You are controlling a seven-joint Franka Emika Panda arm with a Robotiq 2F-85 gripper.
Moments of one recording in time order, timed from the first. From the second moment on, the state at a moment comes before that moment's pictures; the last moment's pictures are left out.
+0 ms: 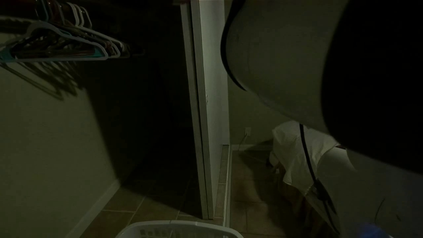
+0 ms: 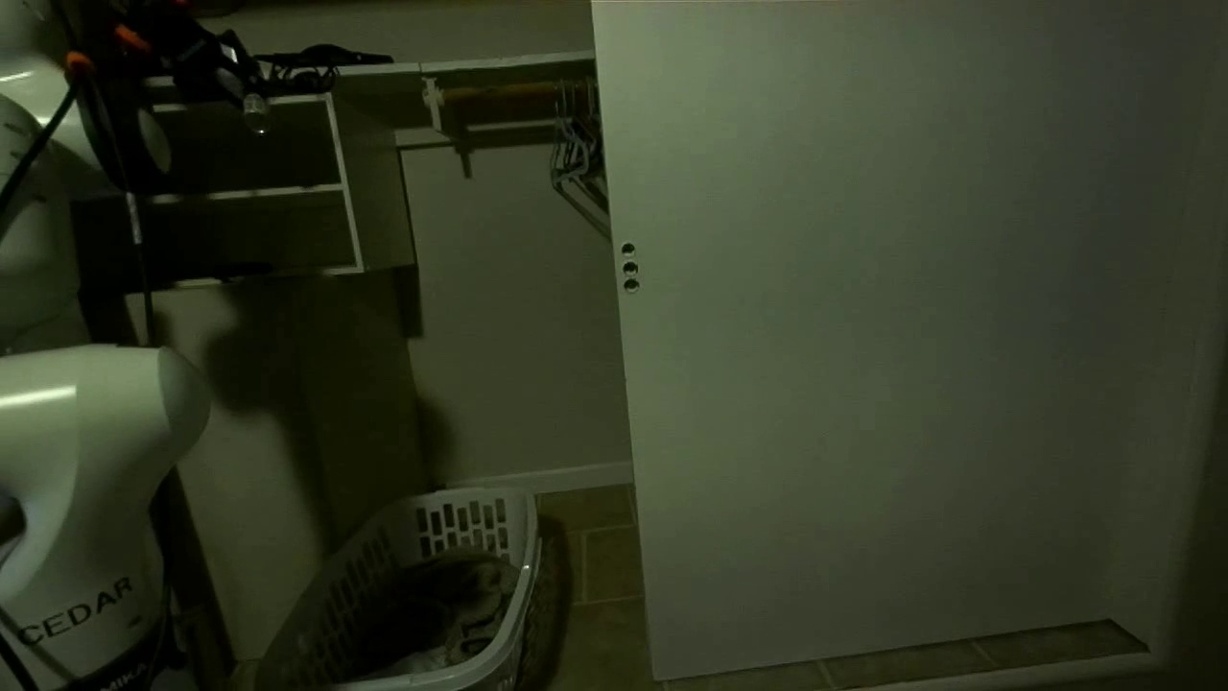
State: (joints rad) arm 1.34 0.48 -0.14 -0.45 -0.62 1.55 0.07
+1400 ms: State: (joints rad) arm 1.07 0.62 0.00 -0.45 -0.23 2.09 0.20
